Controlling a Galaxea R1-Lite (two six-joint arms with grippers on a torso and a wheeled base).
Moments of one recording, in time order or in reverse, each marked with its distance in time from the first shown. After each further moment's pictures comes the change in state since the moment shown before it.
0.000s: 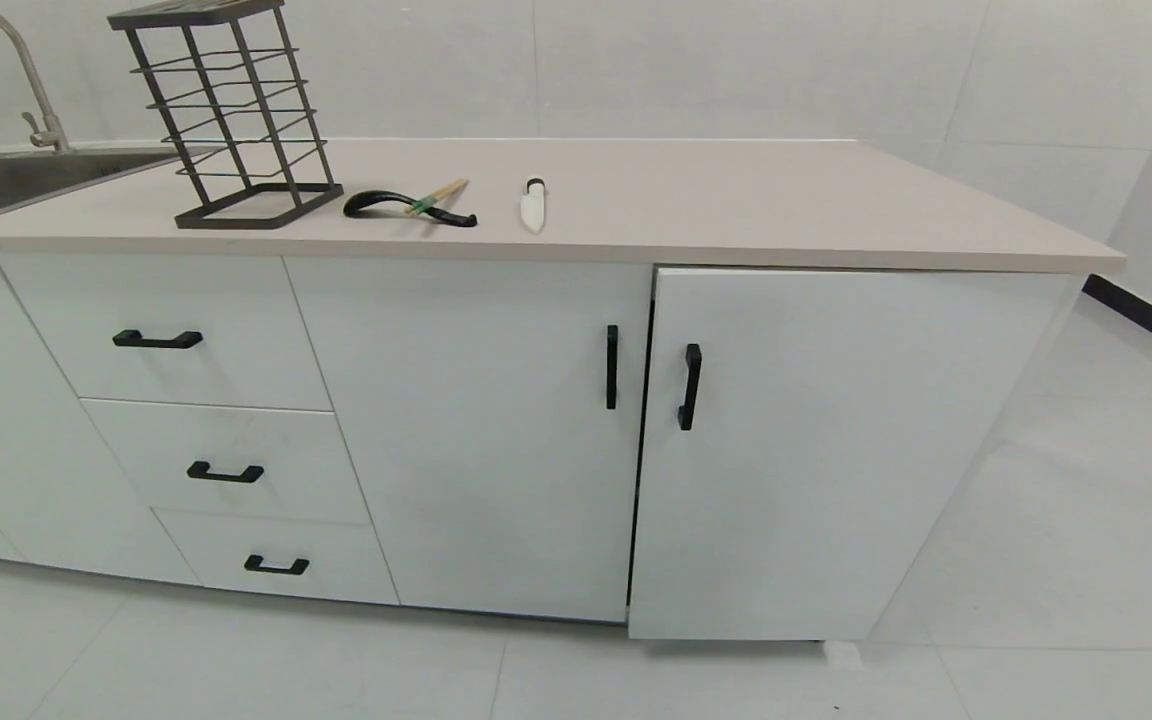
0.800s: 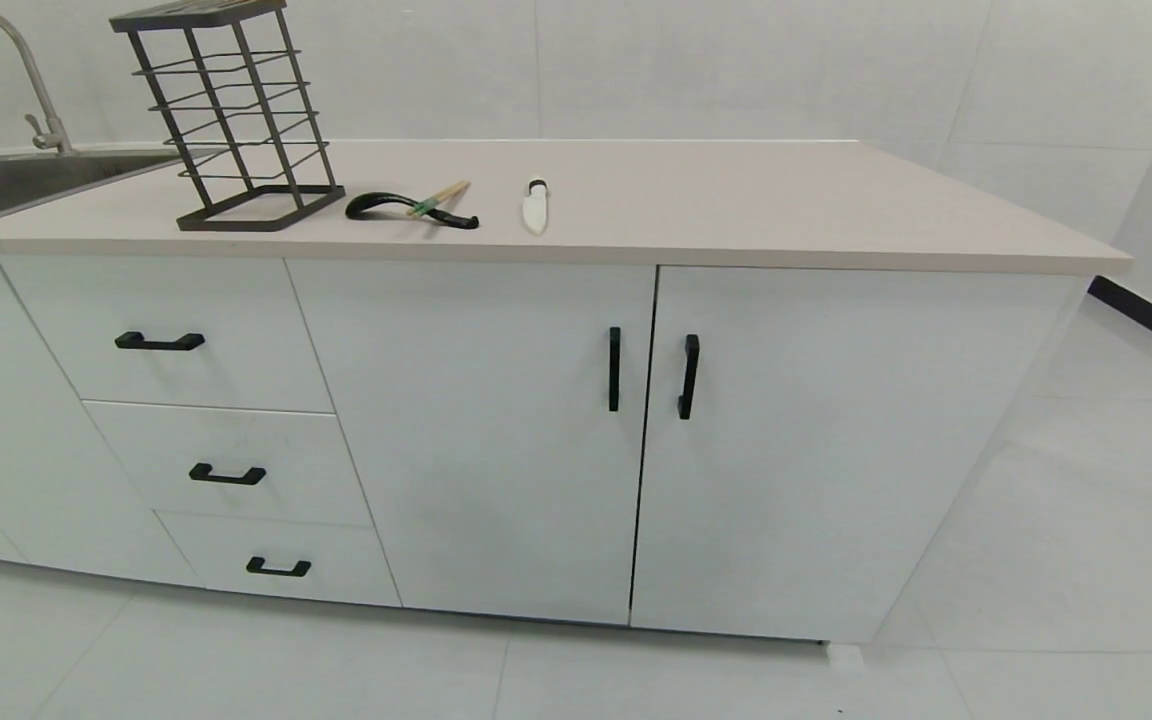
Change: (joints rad) left arm 0.000 0.000 0.000 0.000 0.000 -0.002; right arm 0.001 0.000 0.000 -0.001 0.000 0.000
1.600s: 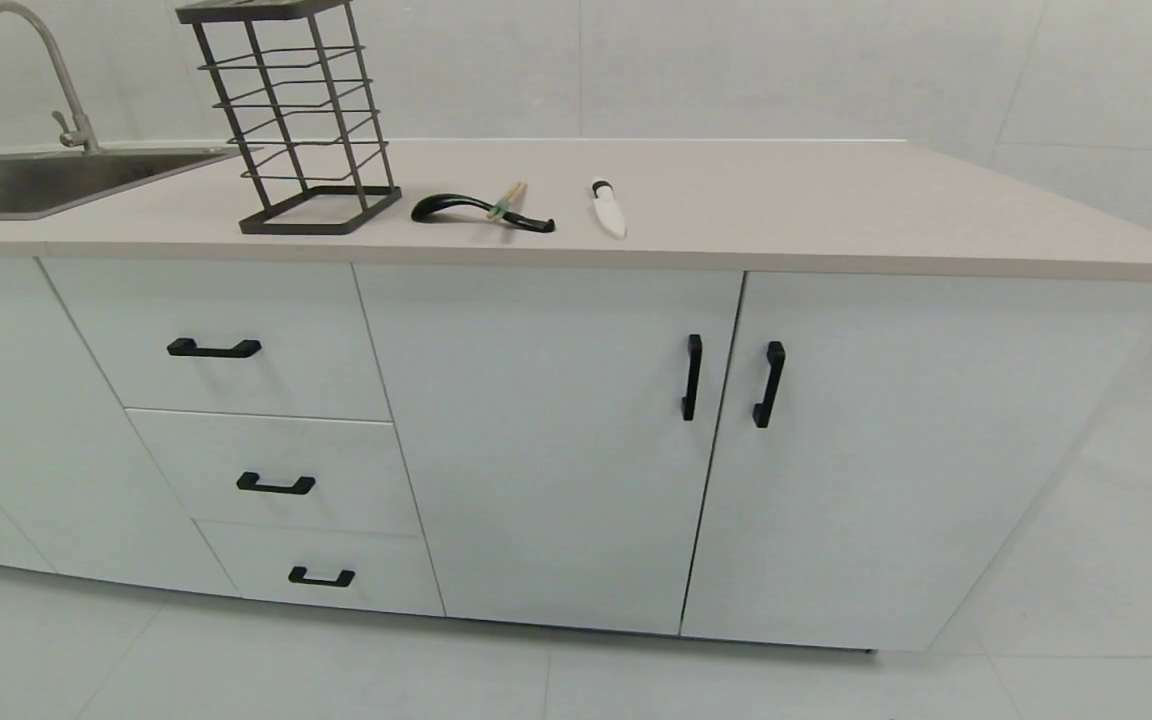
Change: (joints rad) left arm 0.000 0.000 0.000 0.002 -0.001 0.006; right arm 0.000 0.000 0.000 0.000 0.000 -0.001
